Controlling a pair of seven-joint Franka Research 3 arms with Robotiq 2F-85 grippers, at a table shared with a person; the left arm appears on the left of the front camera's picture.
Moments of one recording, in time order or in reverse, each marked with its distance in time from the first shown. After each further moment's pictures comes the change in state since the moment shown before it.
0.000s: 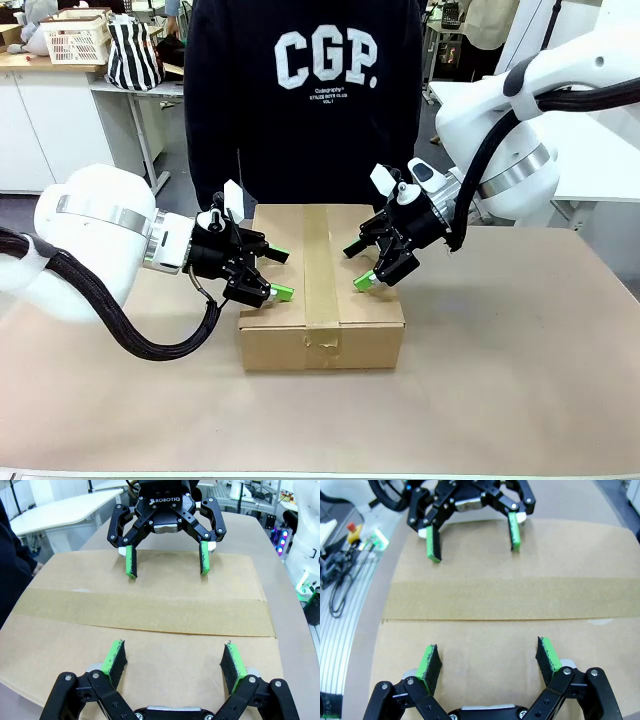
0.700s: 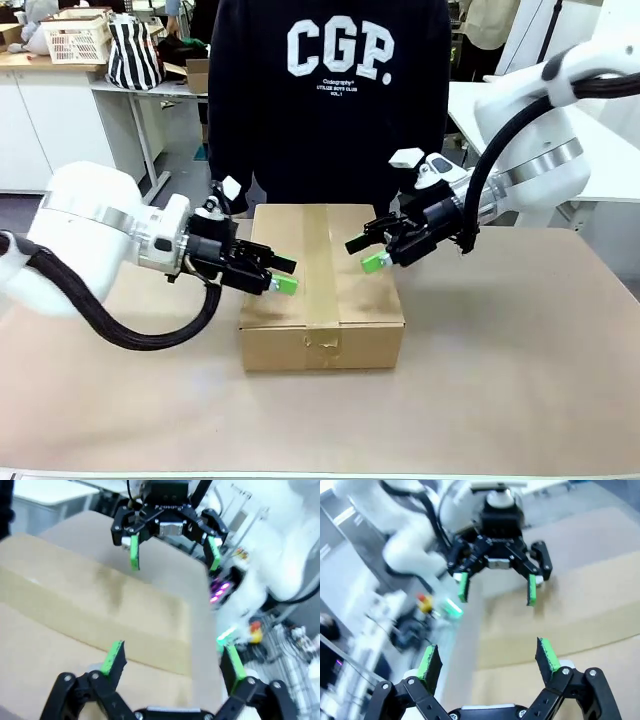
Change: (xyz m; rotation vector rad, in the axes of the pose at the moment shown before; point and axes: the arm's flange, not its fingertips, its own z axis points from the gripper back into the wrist) left arm 0.019 -0.011 0.012 -0.249 -0.159 0.466; right arm 0.008 0.026 0.033 0.272 -0.350 -0.315
